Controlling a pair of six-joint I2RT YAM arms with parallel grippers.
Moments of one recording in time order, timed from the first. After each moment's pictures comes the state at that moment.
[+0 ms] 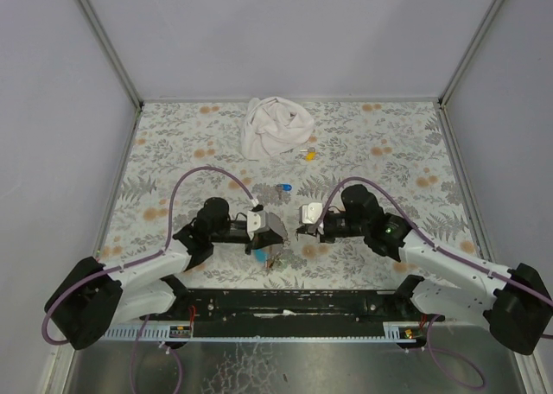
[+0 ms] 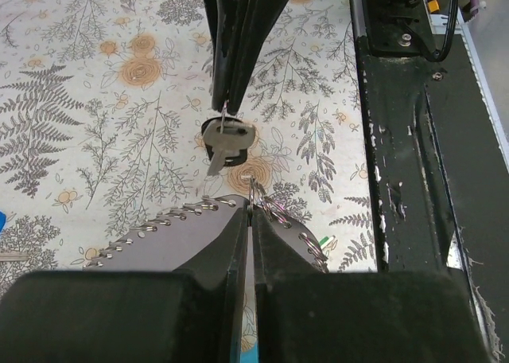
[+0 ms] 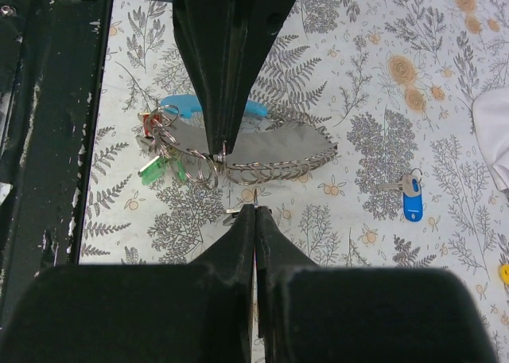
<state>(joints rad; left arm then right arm) -0.70 1.08 0.33 0.45 0.79 0.23 0.81 1.04 0.61 -0.08 -0.57 -0.57</state>
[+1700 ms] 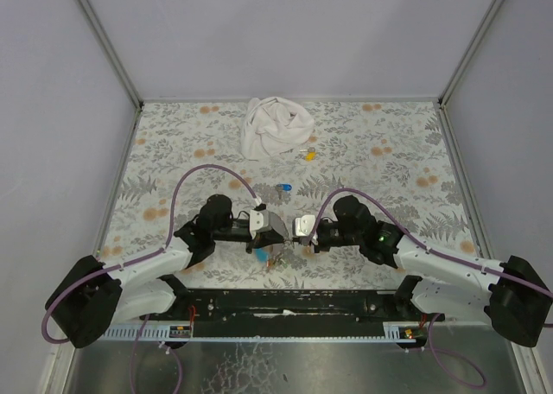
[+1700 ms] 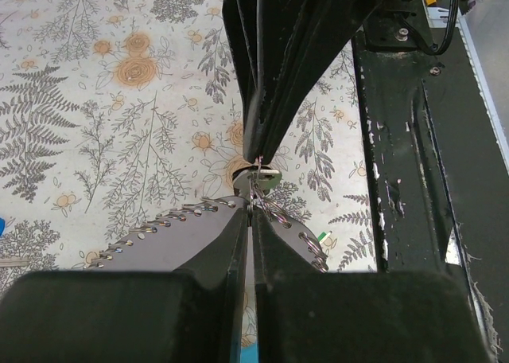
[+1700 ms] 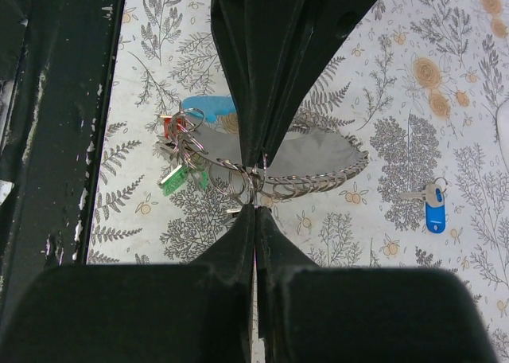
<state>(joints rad) -0.71 1.10 0.37 0.39 0.80 0.26 0.90 1.06 0.54 0.01 -0.49 -0.56</state>
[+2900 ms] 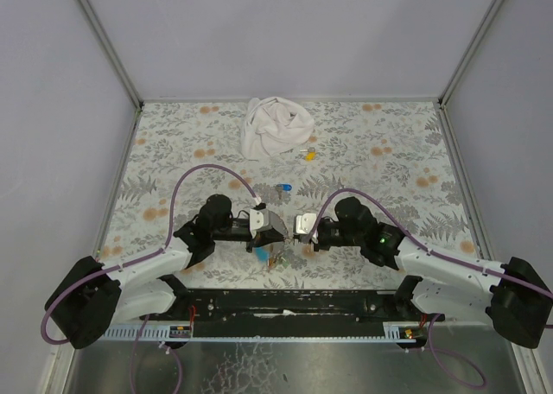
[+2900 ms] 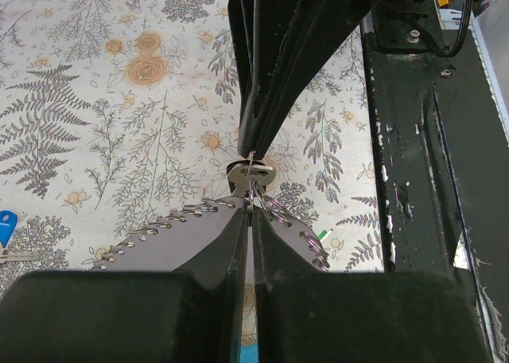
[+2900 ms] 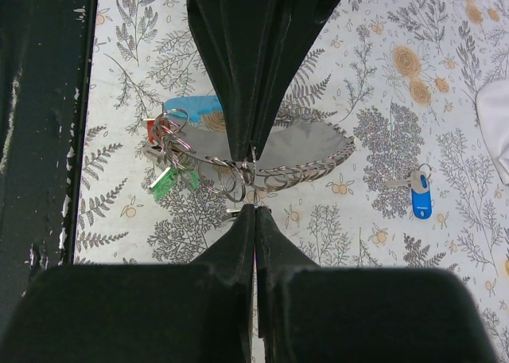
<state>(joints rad) -0.71 1.09 0.38 0.38 0.78 0.26 0.91 1.04 0.52 0.05 -0.43 -0.53</state>
